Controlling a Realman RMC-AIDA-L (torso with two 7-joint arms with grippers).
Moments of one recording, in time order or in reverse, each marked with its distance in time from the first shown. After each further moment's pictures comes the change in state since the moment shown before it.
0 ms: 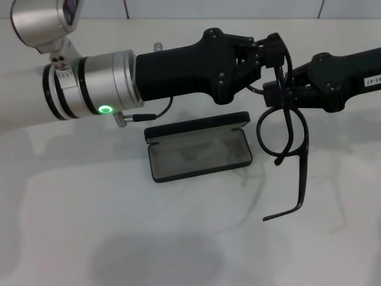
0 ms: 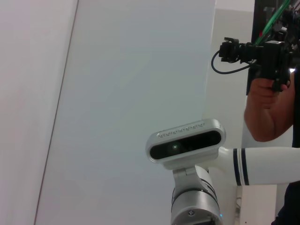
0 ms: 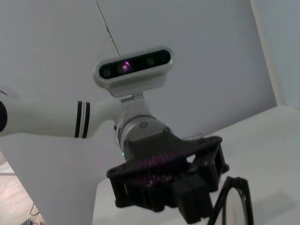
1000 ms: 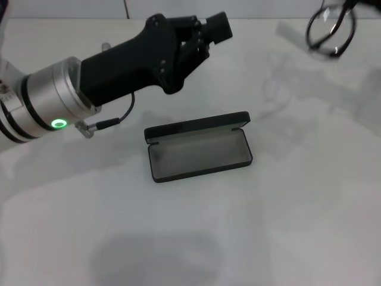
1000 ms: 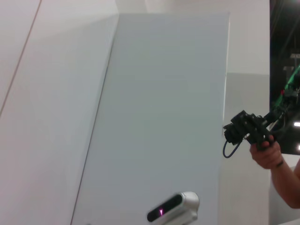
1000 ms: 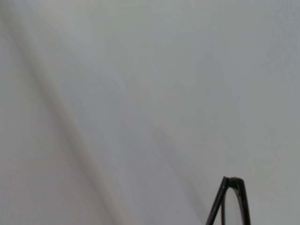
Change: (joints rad) left arm 0.139 0.009 -0.001 0.017 -0.175 0.117 0.027; right arm -0.081 -0.035 0.398 0.142 0.070 0.241 0.041
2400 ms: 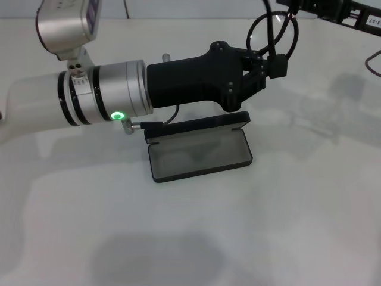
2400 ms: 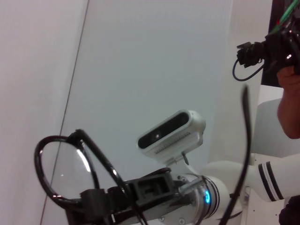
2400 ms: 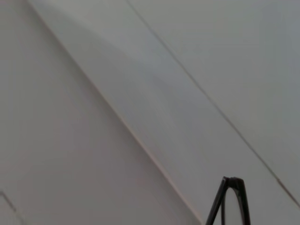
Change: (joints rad) left arm -0.165 -0.010 0.003 -0.088 0.198 -0.182 -0.008; right arm 0.027 0.078 -0.198 0.079 0.208 -0.011 0.014
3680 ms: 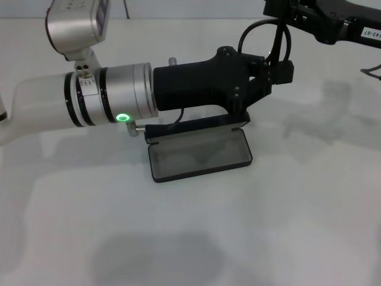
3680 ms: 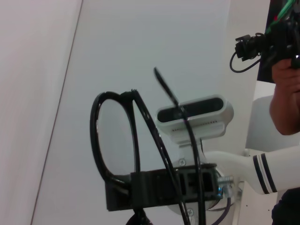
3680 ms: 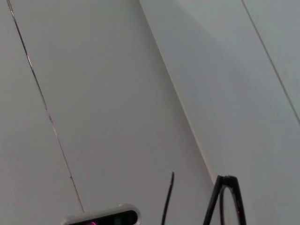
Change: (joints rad) left arm -0.013 -0.001 0.026 -0.012 -0.004 -0.009 -0.011; right arm 0.010 0.006 -0.031 -0.020 0.004 -0.111 -0.252
